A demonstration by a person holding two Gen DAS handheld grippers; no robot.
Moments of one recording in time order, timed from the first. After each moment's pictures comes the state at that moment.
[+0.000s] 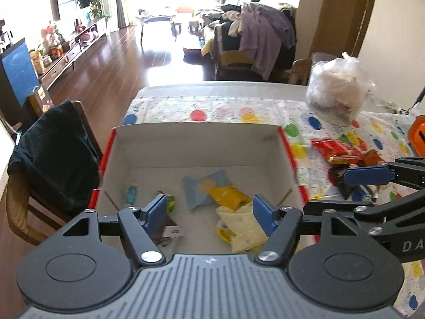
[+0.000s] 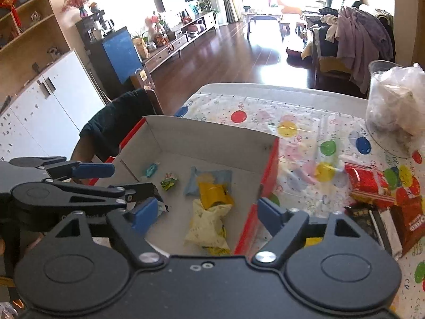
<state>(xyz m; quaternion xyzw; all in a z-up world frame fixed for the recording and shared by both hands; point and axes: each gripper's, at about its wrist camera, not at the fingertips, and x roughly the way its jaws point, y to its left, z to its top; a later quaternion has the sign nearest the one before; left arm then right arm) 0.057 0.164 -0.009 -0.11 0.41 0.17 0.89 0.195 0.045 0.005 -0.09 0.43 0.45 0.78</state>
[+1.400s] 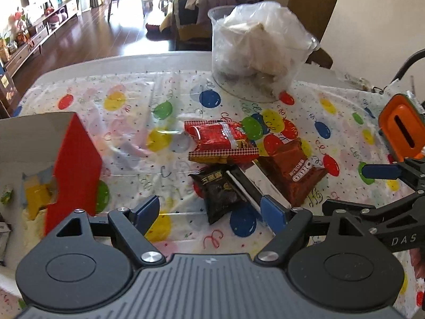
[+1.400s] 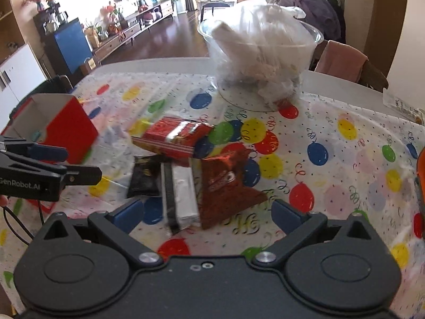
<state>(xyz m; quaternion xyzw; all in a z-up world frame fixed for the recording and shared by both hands) 0.239 -0.038 -0.071 -0.14 0.46 0.13 0.87 0.375 -0.187 -0.067 -0.14 0.44 0.39 0.80</state>
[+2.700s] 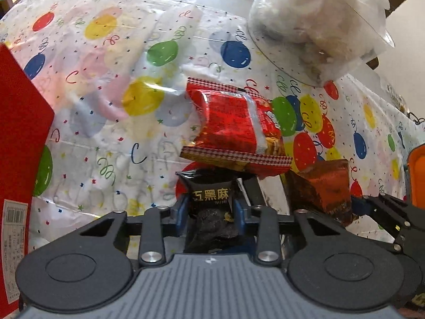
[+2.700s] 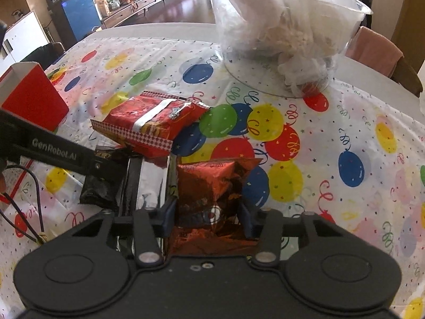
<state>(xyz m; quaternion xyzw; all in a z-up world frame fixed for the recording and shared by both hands) 0.317 -0.001 -0.149 -0.27 0.54 0.16 0.78 0.426 -0.141 -0.135 -0.19 0.47 0.41 0.76</state>
